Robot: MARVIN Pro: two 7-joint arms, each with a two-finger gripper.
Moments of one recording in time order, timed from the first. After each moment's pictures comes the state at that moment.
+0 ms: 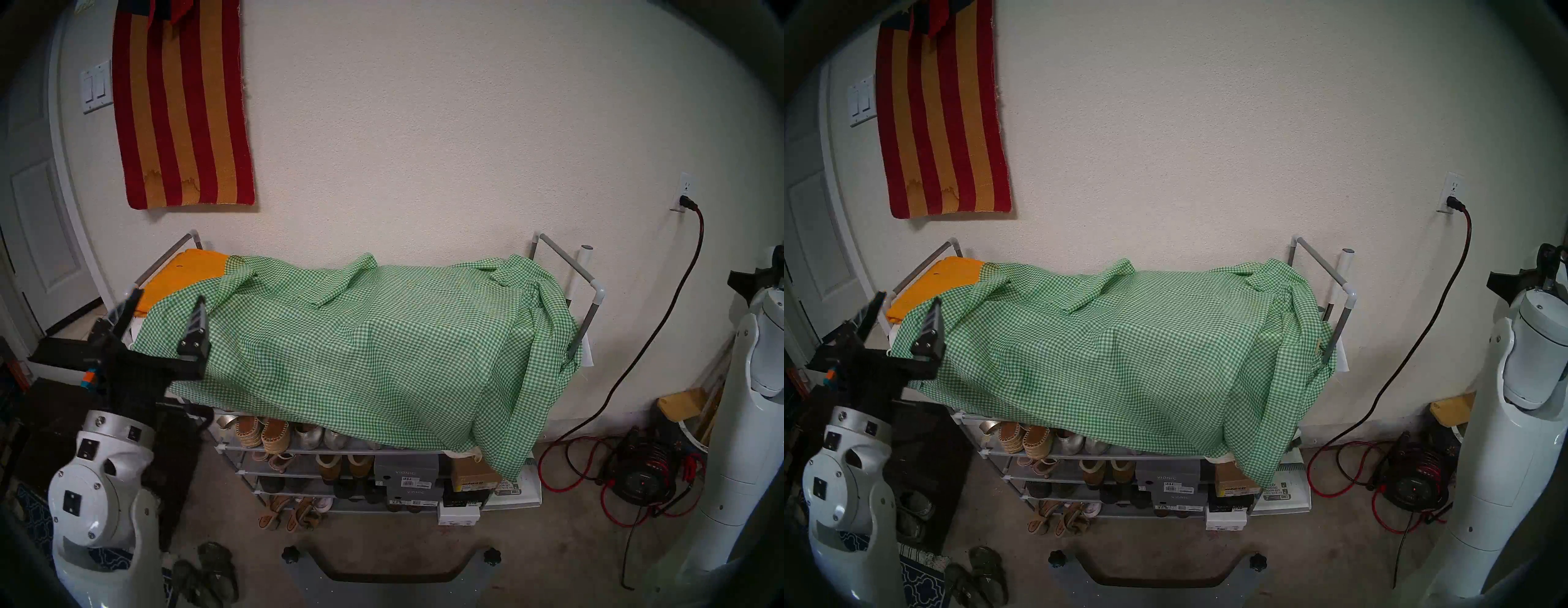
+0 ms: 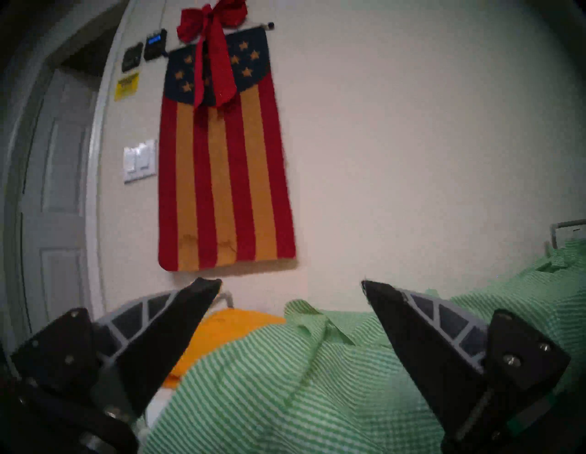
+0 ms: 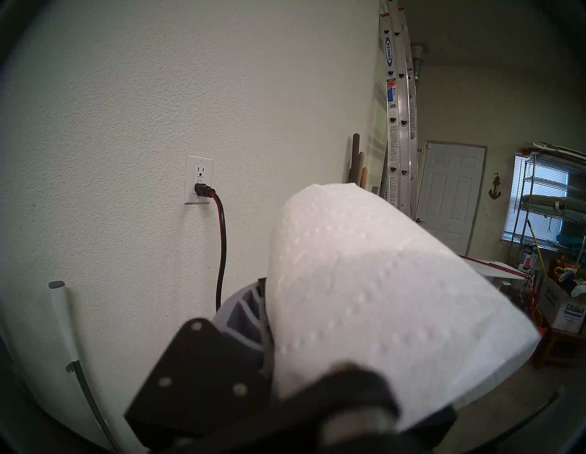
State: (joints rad) left arm 2.13 -1.50 -2.07 -2.43 -0.18 -0.08 -0.15; right arm -1.46 -1.21 2.20 -2.24 0.14 0.96 -0.34
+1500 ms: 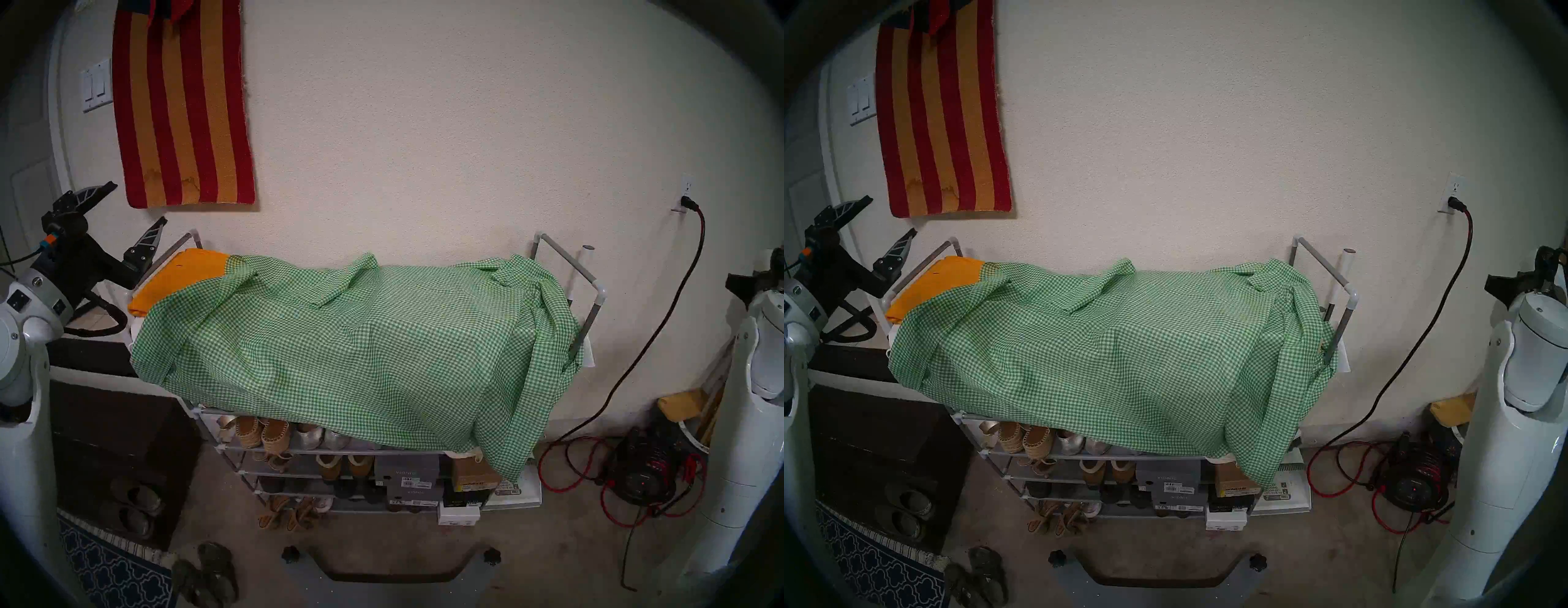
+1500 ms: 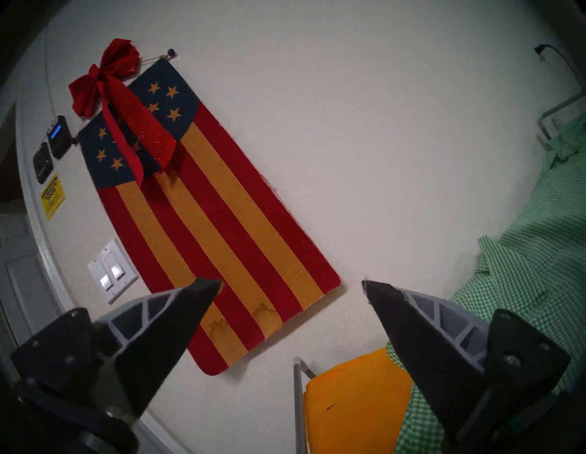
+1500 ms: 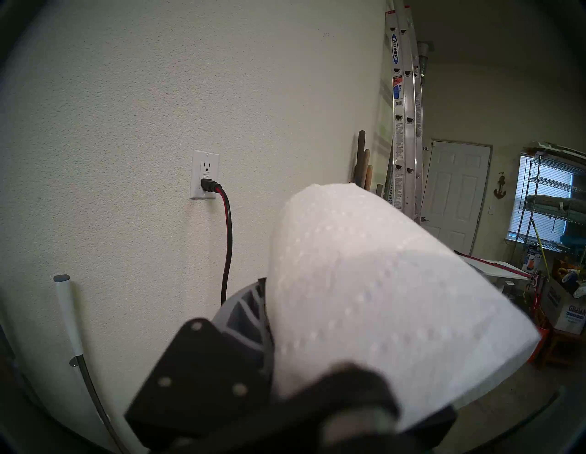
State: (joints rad) left arm 1.77 -1.00 -2.28 -2.25 -0.13 0.26 -0.55; right arm -1.47 -1.20 2.21 -2.24 0.17 0.96 -0.35
